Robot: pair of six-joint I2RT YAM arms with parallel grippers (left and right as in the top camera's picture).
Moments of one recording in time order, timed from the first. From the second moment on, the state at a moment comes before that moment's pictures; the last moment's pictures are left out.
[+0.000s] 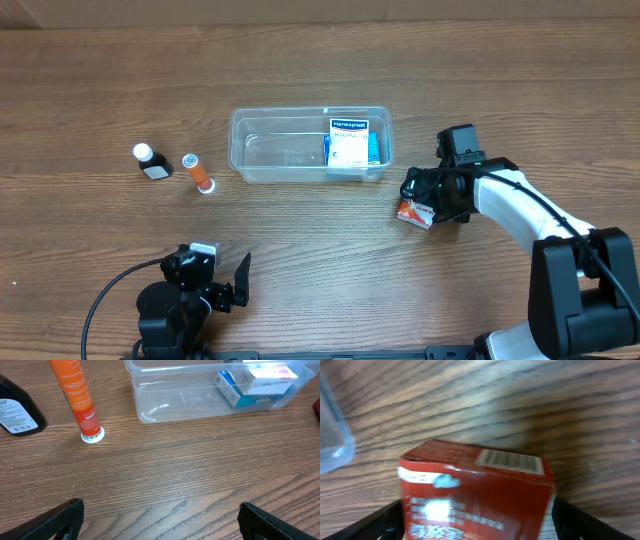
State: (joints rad) left arm 0.02 0.01 0.17 -0.68 0.24 0.06; right arm 0.16 1.69 0.92 -0.59 -0.12 0.51
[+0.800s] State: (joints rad) left arm 0.02 0.01 0.17 -0.68 0.24 0.06; right arm 0.16 1.69 1.22 -1.05 -0.02 0.63
